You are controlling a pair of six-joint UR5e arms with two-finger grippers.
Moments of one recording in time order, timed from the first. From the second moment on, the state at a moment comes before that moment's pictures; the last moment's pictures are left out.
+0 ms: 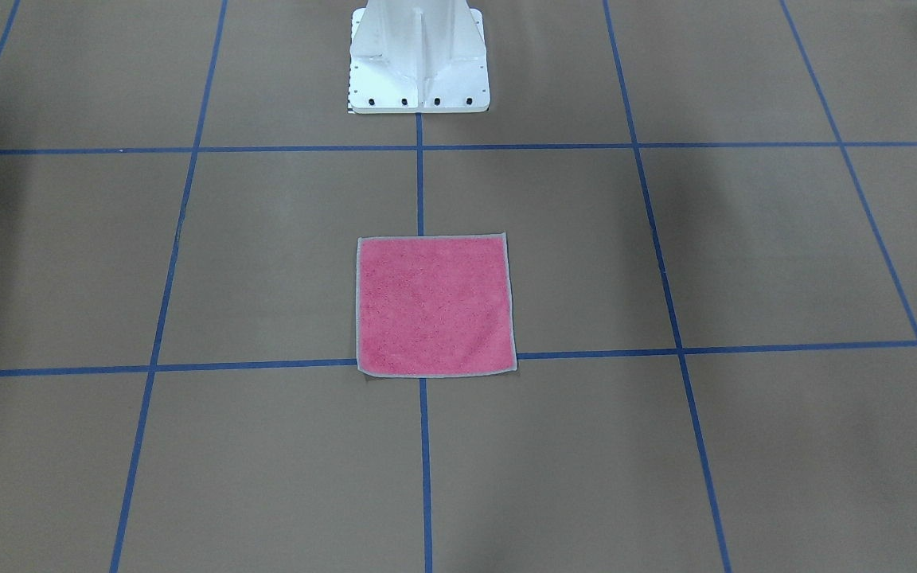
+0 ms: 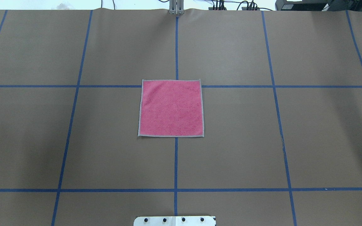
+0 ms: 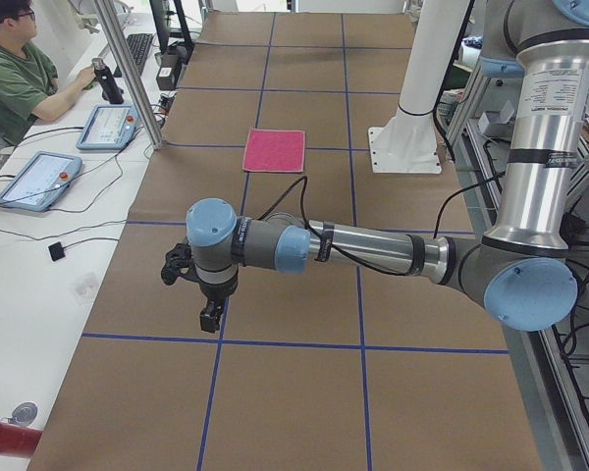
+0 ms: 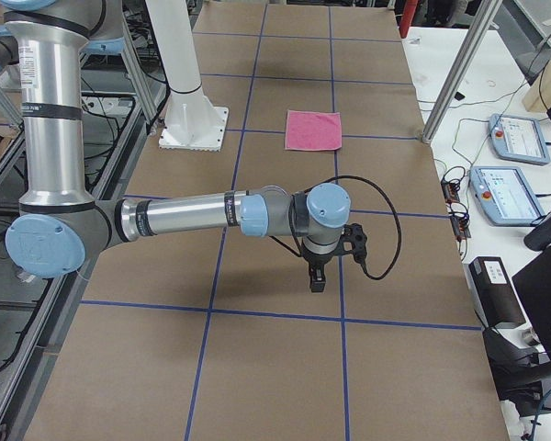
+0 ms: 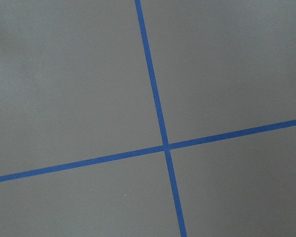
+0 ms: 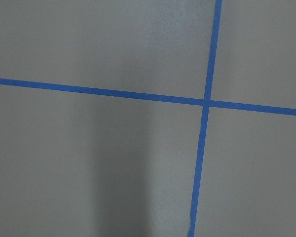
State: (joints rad) left arm -1.58 -1.66 -1.62 -1.59 -2.31 0.10; right arm 1.53 -1.59 1.74 -1.67 2.41 -0.03
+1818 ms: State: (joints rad) left arm -1.34 -1.88 -1.68 -1.61 -2.32 -0.37; right arm 1.39 -1.34 1.76 -1.67 2.28 0.13
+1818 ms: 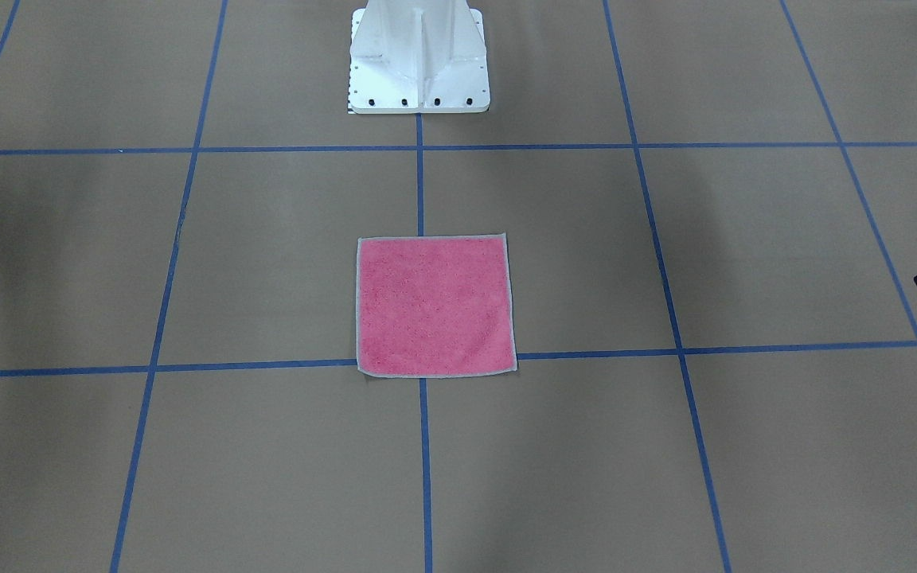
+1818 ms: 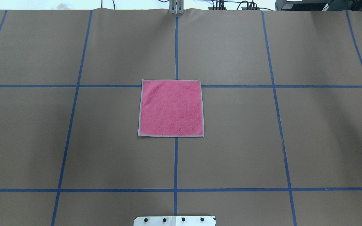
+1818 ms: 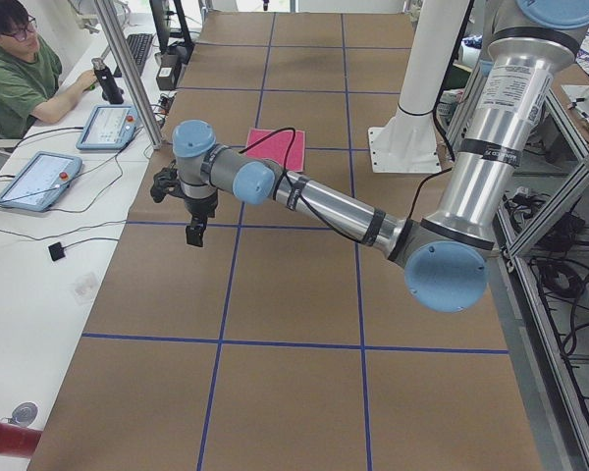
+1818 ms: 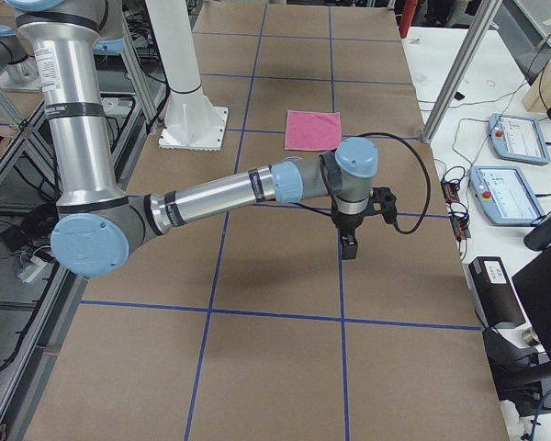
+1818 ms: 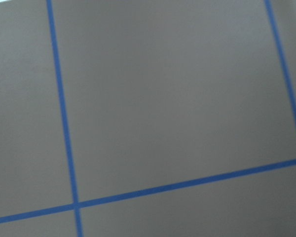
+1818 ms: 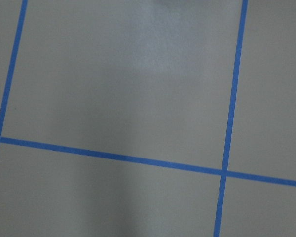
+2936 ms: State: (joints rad) left arm -0.82 -1.99 -1.69 -2.10 -2.13 -1.53; right arm 1.02 -1.33 1.78 -1.10 2.31 1.18
